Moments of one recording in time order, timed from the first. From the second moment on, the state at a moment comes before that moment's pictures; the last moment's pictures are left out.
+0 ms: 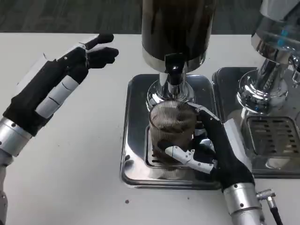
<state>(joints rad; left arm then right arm) -0.40 0.44 0.15 0.72 -0.23 -0.79 -0.70 -0.05 -0.06 0.22 0.40 -0.45 -0.41 -0.33</state>
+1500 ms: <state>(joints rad) -0.39 0.43 0.15 0.80 -0.21 -0.79 -0.69 0.06 -0.05 0.16 0.31 -0.48 -0.58 -0.48</state>
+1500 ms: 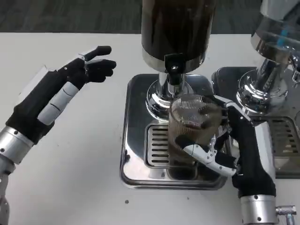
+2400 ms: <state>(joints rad) -0.32 0.41 0.12 0.74 -0.18 -0.83 -0.69 0.20 -0.07 0.09 0.15 -0.46 -0.58 -0.46</state>
